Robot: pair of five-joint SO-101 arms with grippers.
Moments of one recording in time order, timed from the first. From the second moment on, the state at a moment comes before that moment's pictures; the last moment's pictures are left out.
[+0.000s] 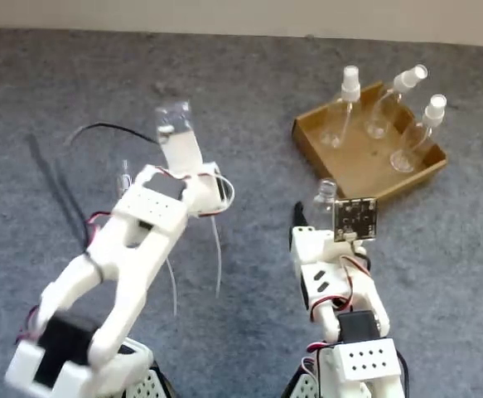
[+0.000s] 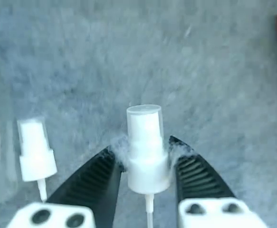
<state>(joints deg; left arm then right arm) 14.8 -12.2 34.1 45.5 37.3 -13.2 -83.7 91.2 22.2 -1.0</state>
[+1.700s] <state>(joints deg) 25.1 -69.8 48.5 7.2 21.3 -29.8 -83.7 95.9 -0.1 -1.0</state>
